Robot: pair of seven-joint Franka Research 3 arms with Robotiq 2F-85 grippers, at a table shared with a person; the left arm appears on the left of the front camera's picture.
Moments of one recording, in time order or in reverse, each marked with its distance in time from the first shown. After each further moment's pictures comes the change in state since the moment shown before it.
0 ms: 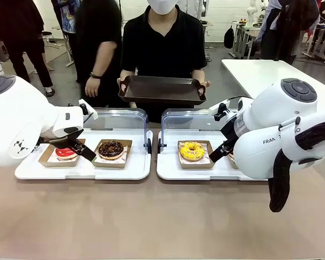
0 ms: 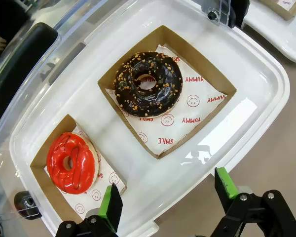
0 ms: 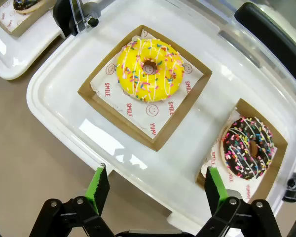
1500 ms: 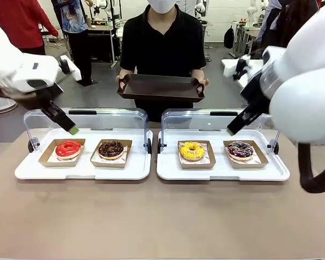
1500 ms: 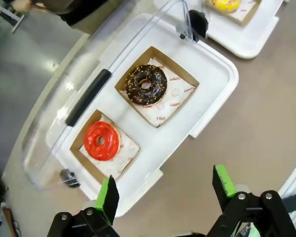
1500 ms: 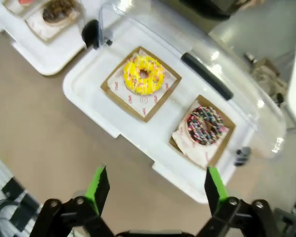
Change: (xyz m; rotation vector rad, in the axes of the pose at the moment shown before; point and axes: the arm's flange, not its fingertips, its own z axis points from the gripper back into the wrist) left arm 0.037 0.011 0.158 -0.045 0.013 -0.147; right arm 0.030 0.003 0.173 -0.066 0.002 0.055
